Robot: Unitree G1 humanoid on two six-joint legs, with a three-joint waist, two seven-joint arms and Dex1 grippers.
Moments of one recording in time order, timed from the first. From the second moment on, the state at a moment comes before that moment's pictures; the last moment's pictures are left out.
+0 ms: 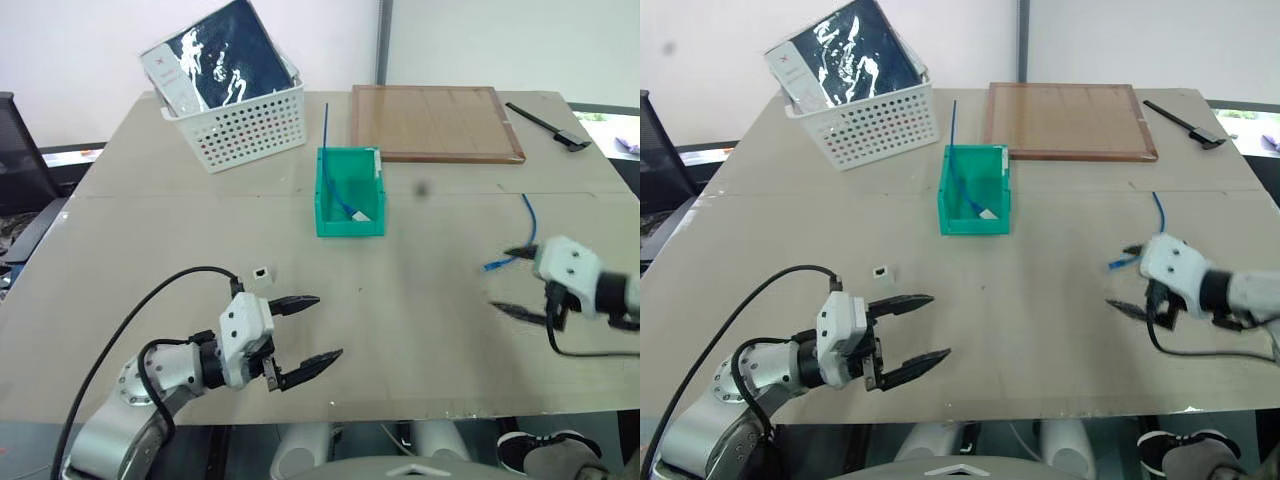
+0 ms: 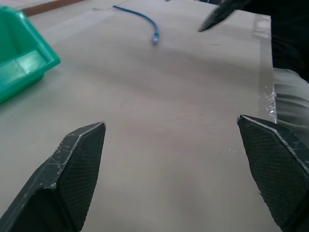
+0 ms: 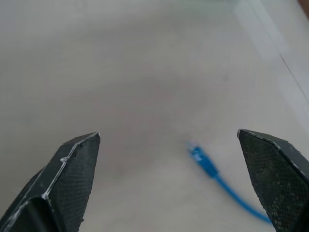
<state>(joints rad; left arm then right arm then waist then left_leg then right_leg) 0.26 0.70 0.03 -0.66 -0.52 0.29 -0.92 -0.25 -1.08 0.00 -0.22 0.23 0.36 1.08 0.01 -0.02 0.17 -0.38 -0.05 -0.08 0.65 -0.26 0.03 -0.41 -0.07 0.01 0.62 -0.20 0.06</state>
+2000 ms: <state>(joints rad) -0.21 0.66 -0.21 -0.18 -0.22 0.28 -0.95 0.18 -0.60 -0.07 -0.70 0.17 0.39 0.91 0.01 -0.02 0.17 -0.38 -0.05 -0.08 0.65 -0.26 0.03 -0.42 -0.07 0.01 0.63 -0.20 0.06</state>
